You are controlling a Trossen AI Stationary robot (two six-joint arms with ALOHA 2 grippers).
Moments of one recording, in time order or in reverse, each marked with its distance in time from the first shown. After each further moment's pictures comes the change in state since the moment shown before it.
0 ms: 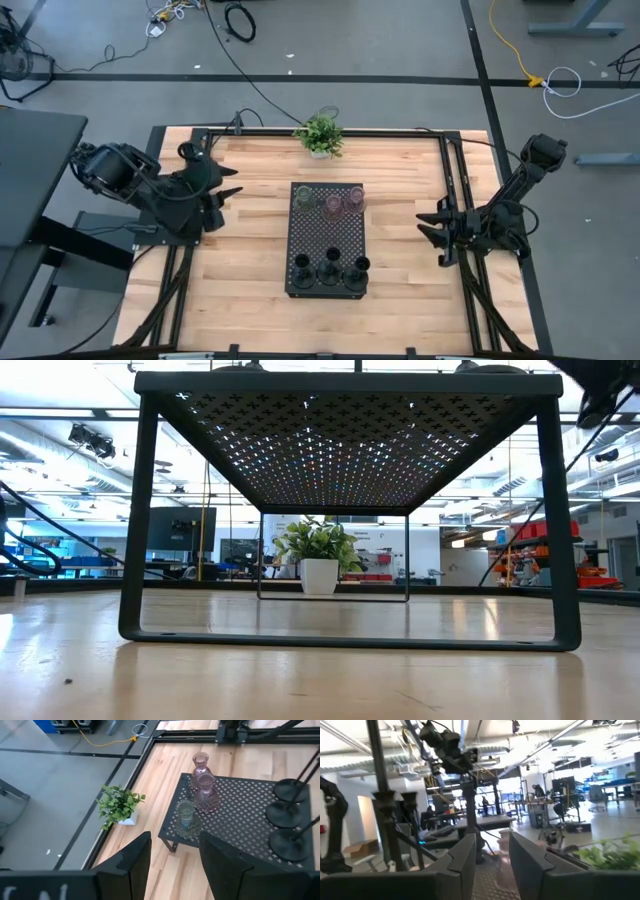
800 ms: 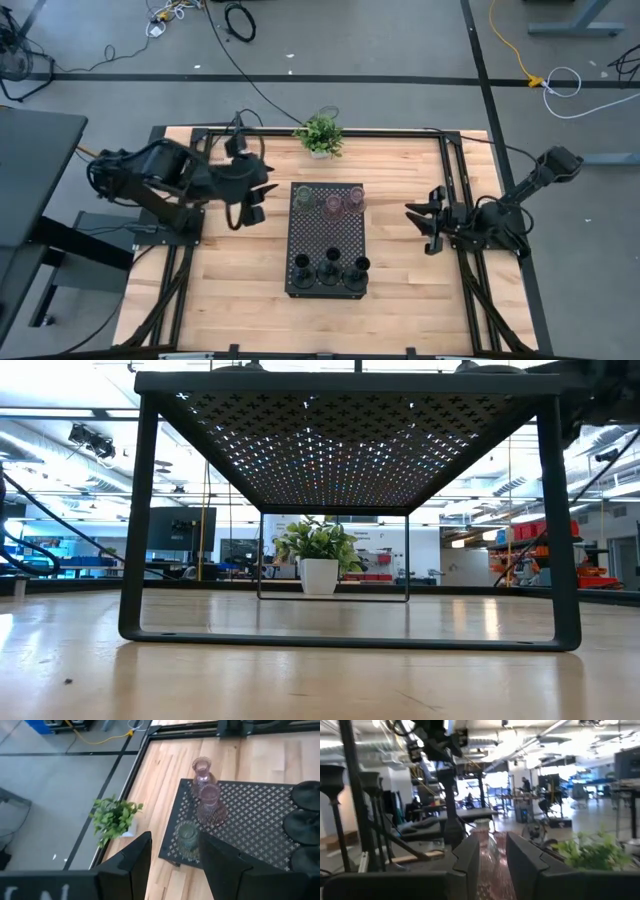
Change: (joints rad) left arm 0.220 0.134 0.000 0.220 0.147 0.273; right arm -0.291 -0.168 -0.020 -0.383 -0.182 0.210
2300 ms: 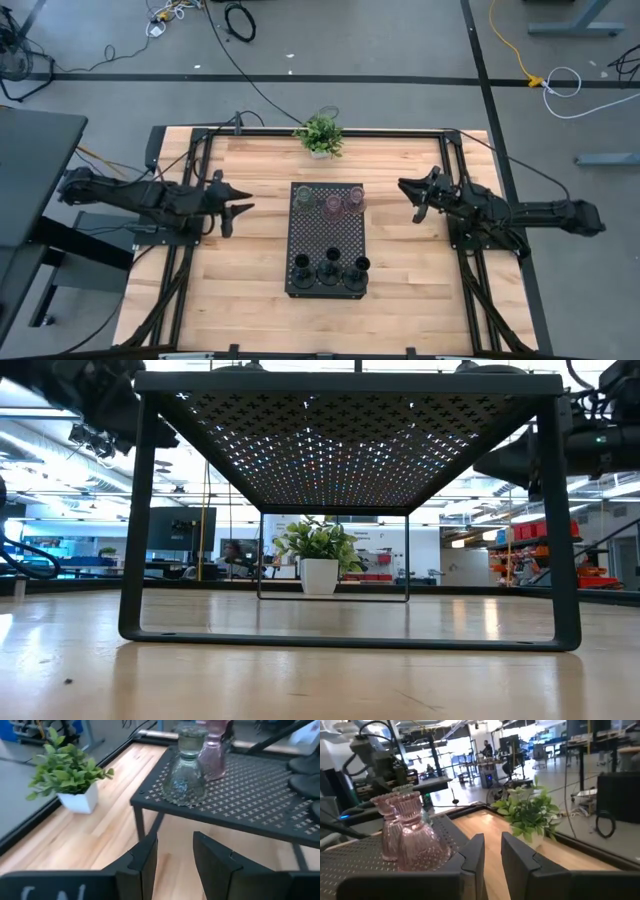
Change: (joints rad) left arm 0.080 -0.945 -1.482 0.968 0.155 -0.010; right arm -0.730 -0.315 0.001 -0.670 -0.503 0.363
